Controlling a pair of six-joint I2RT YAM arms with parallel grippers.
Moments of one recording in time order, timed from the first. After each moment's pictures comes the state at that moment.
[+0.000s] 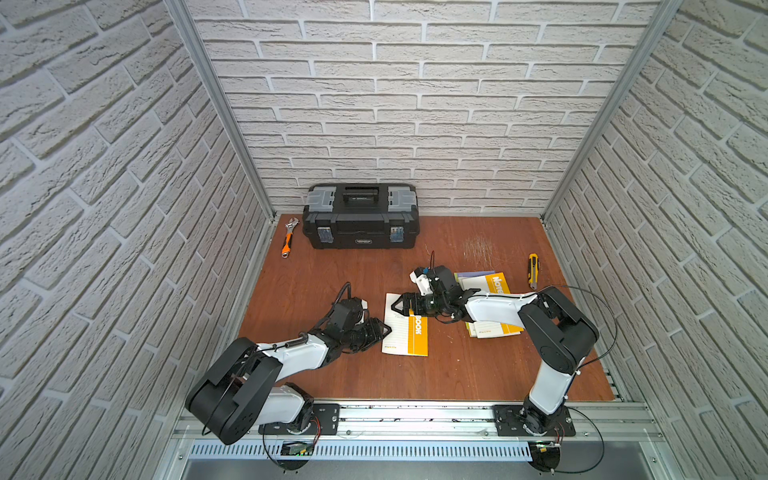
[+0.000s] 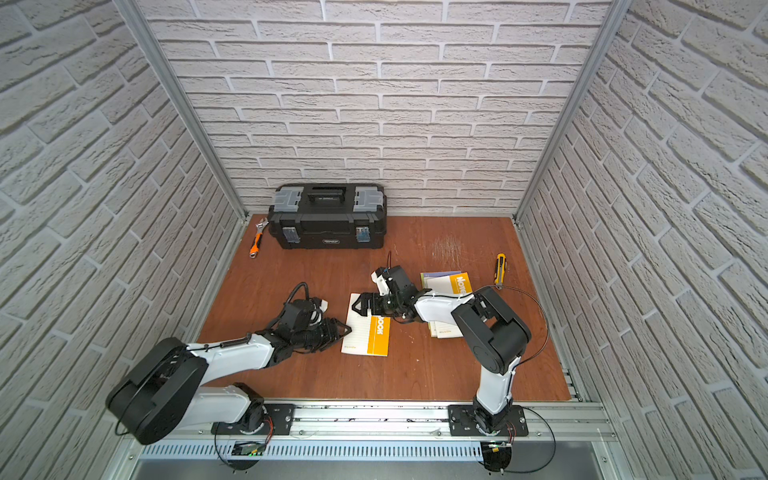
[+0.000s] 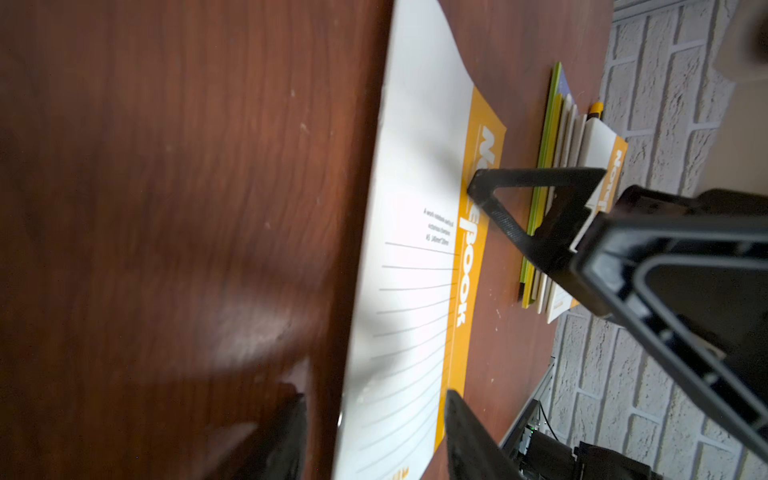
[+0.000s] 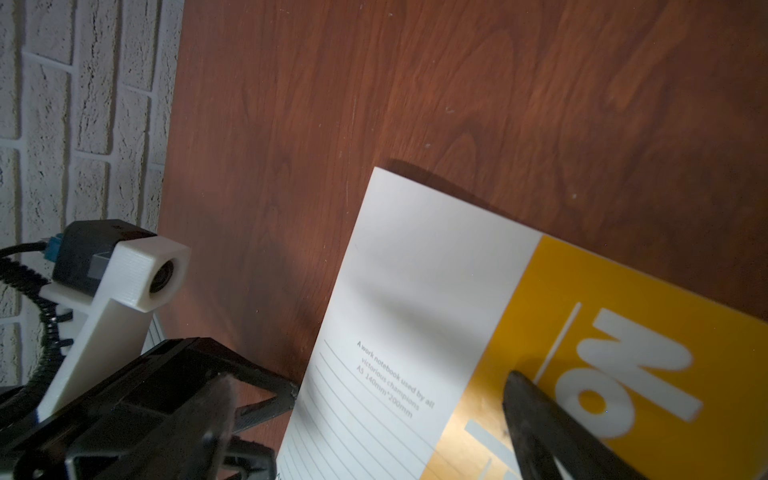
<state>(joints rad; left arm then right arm) -0.56 1.34 0.33 0.24 0.41 -0.98 0.60 1.81 0.93 0.06 -0.43 0.63</state>
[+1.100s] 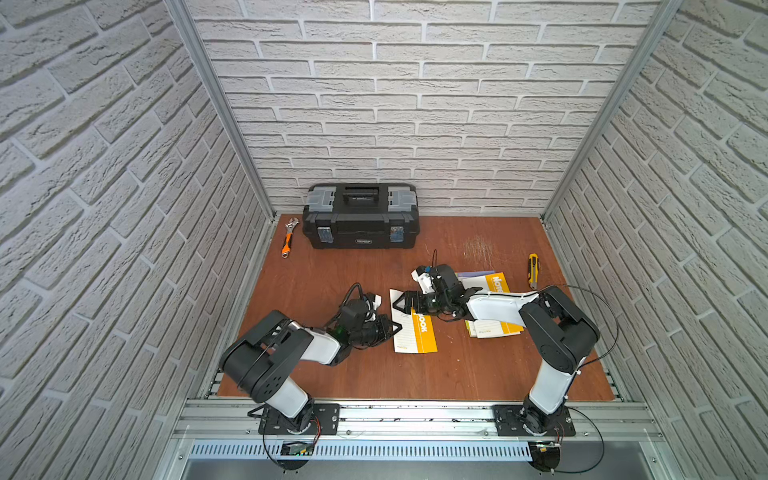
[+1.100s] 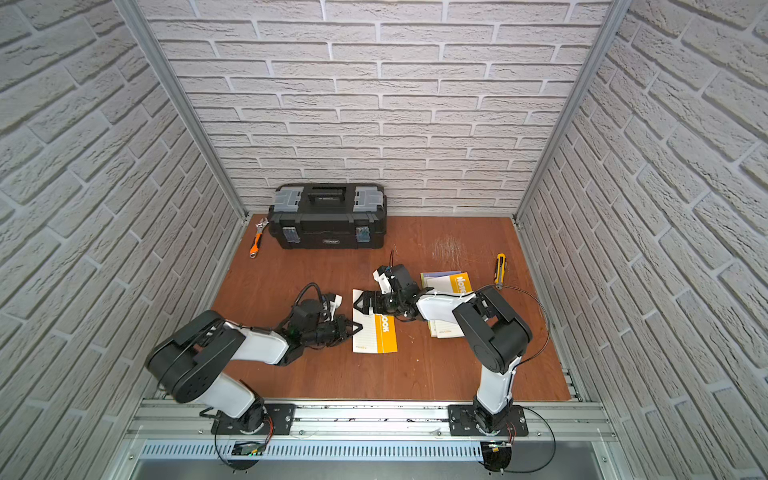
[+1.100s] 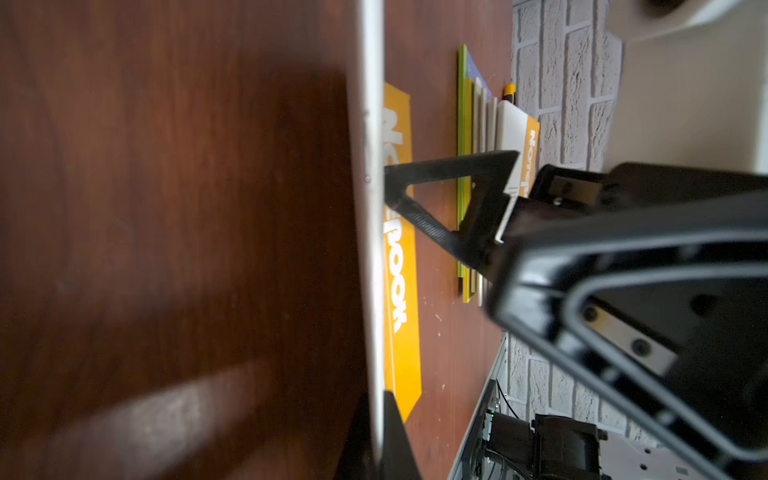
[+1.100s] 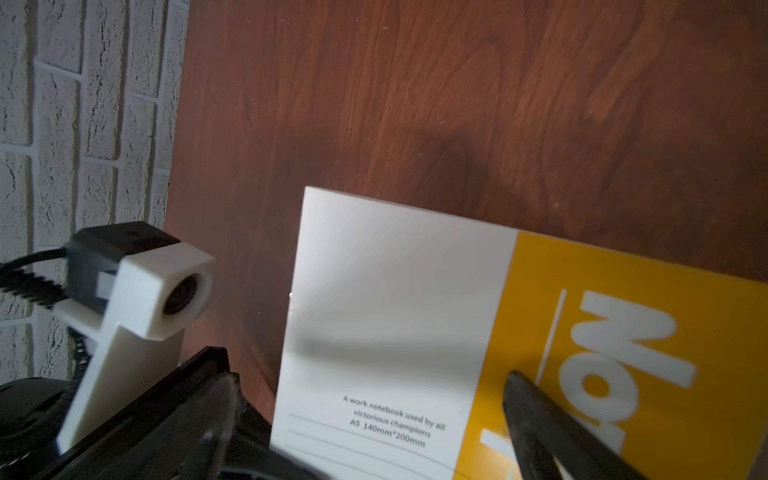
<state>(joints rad) -0.64 1.51 0.34 0.58 0.47 -1.00 0.58 1.80 0.93 0.06 -0.45 0.62</state>
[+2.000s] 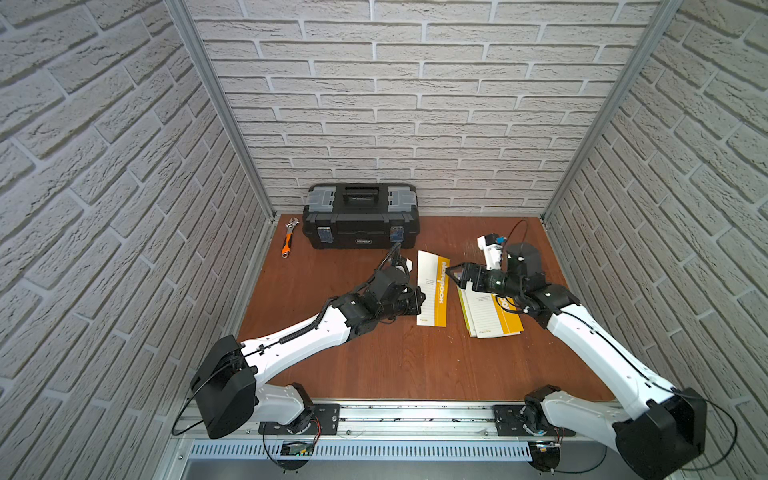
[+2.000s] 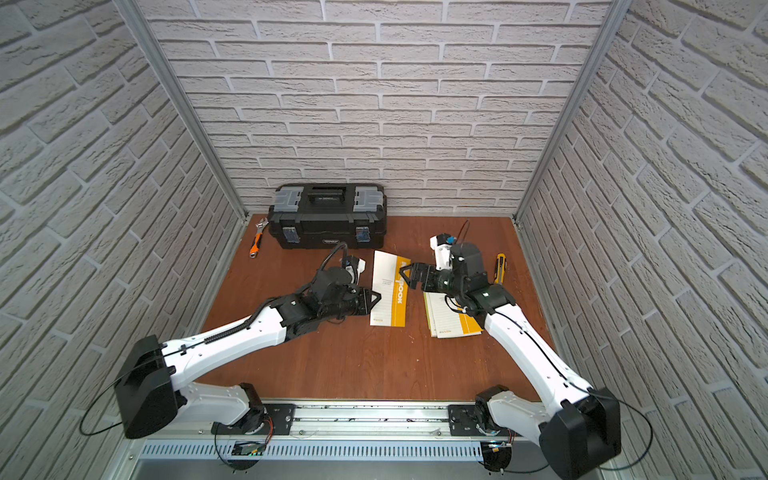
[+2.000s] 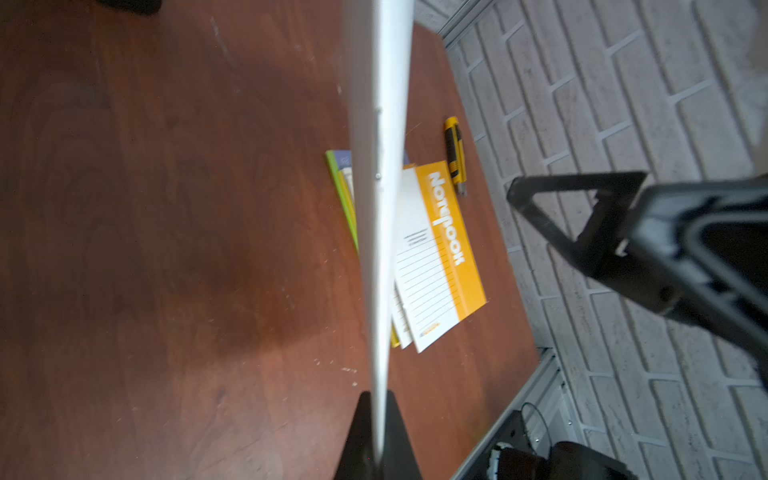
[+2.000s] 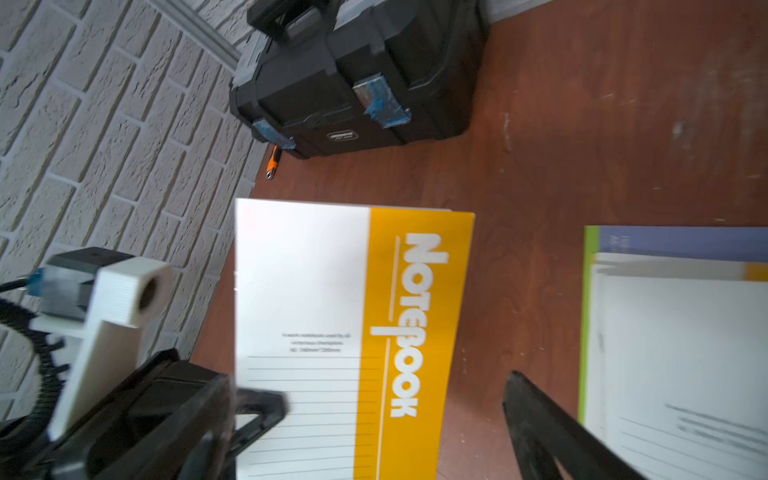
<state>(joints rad) -0.91 1.33 0.98 -0.20 0.05 -0.80 0.27 1.09 0.94 -0.44 -0.36 0.49</state>
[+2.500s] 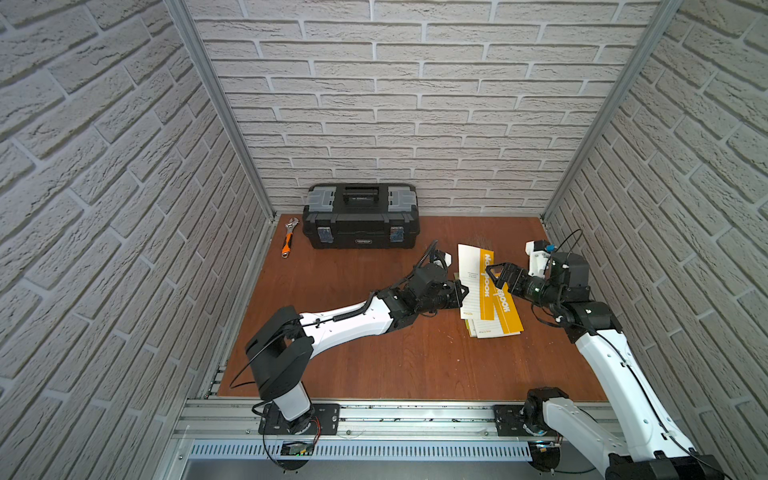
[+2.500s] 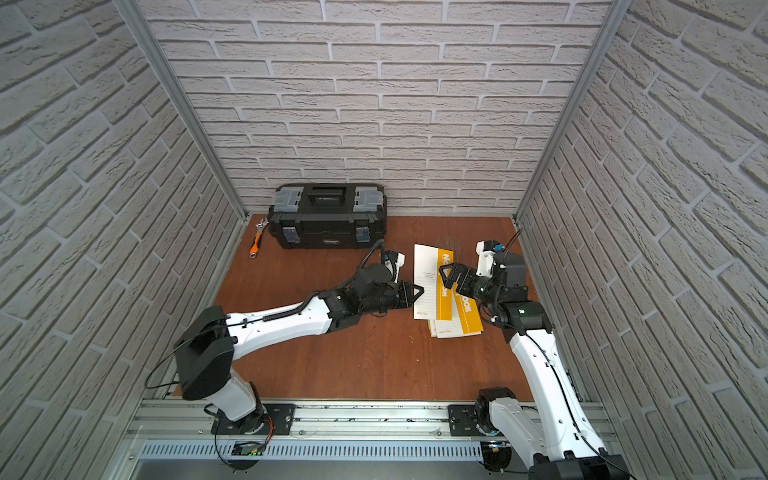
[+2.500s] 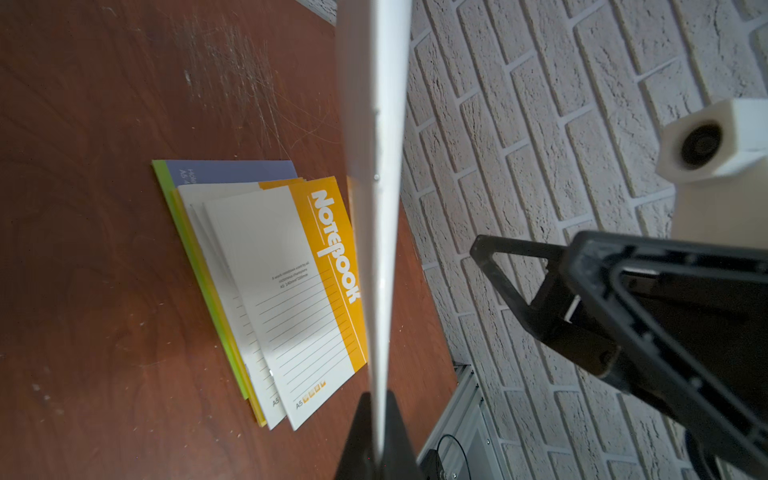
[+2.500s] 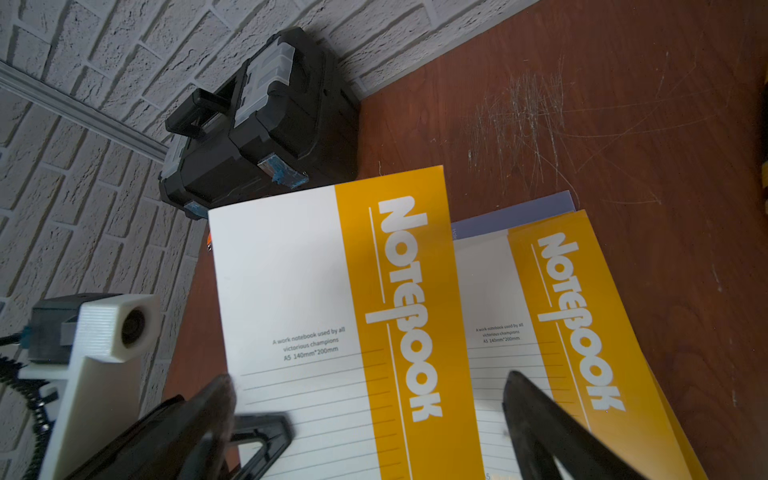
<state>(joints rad) -1.03 1.68 1.17 0.11 0.09 -0.95 -0.02 0.93 0.91 -0.60 -0.37 0.48</state>
